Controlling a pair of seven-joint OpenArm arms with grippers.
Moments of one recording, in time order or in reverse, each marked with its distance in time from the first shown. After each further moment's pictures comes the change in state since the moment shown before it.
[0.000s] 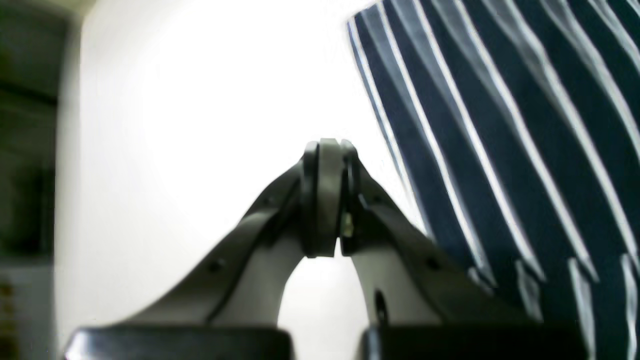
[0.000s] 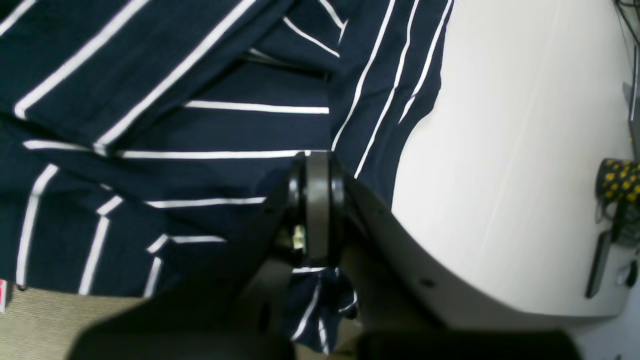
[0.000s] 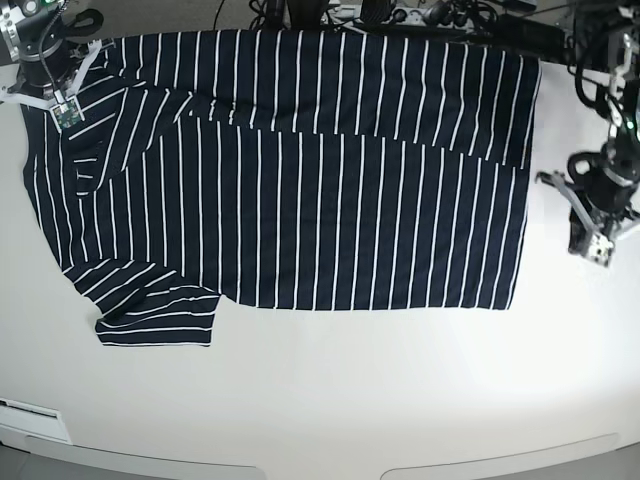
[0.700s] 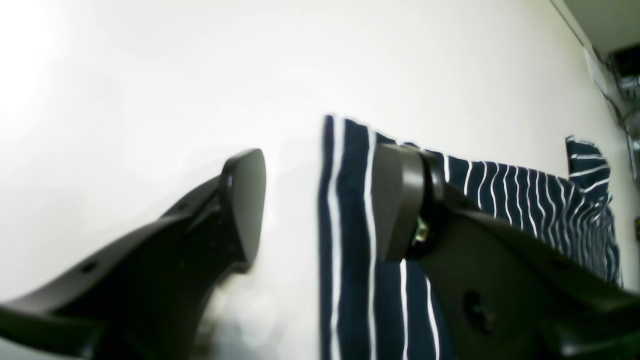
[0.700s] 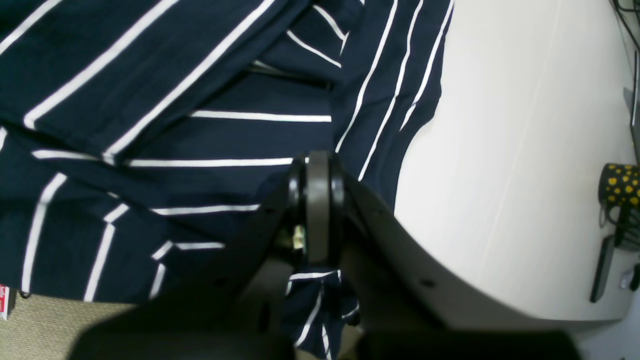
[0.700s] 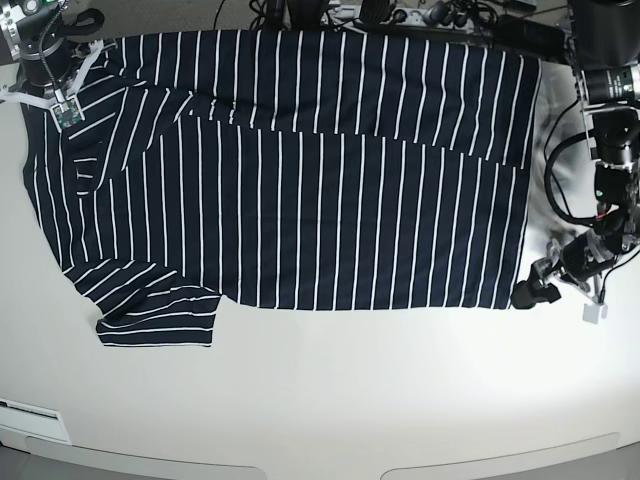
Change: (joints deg) left arm -43.9 14.5 11.5 -68.9 -32.5 -24.5 5.2; right arm 0.0 -0.6 0.0 0.0 0.0 0.0 1.4
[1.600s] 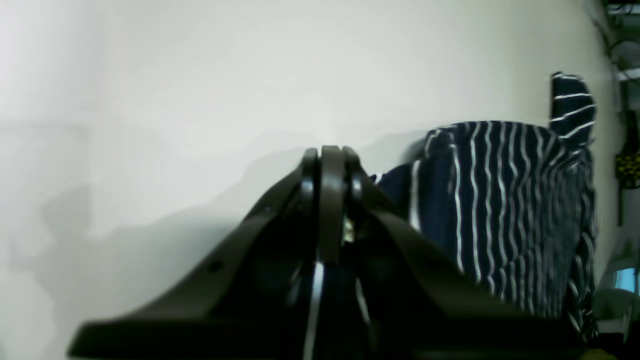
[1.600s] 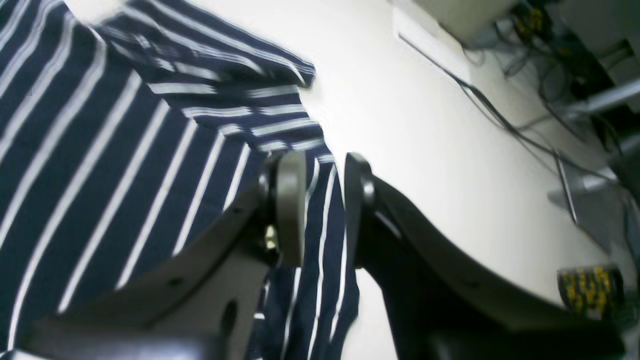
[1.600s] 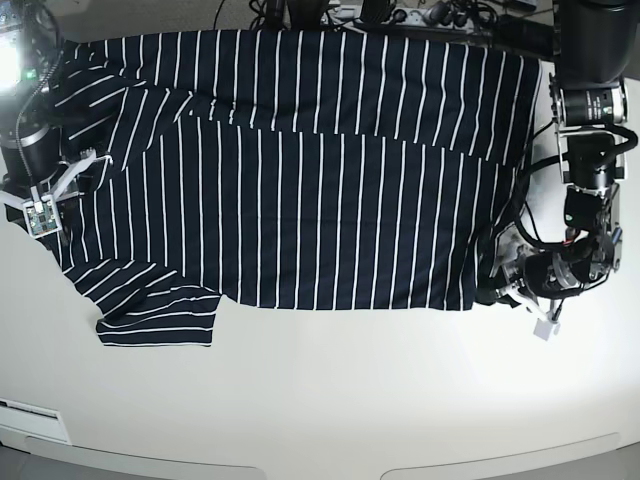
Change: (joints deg) left arm -4.3 5.2 2.8 -0.7 2.1 5.0 12.1; right arm 26.3 -0.1 0.0 0.0 8.4 3.3 4.3
